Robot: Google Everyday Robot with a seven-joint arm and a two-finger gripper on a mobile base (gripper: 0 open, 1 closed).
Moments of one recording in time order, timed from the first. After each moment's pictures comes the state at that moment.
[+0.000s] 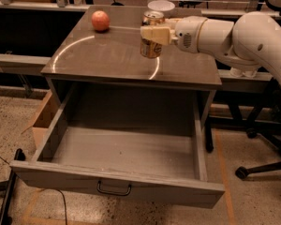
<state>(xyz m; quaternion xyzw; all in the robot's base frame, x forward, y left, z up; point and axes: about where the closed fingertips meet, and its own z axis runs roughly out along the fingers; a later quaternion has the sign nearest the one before) 0.690 -0.047 0.979 -0.32 0.67 0.32 0.59</state>
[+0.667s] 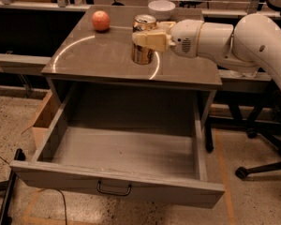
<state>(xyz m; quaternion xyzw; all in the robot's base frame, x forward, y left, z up) 0.651 -0.020 0.980 -0.37 0.63 0.37 0.57</state>
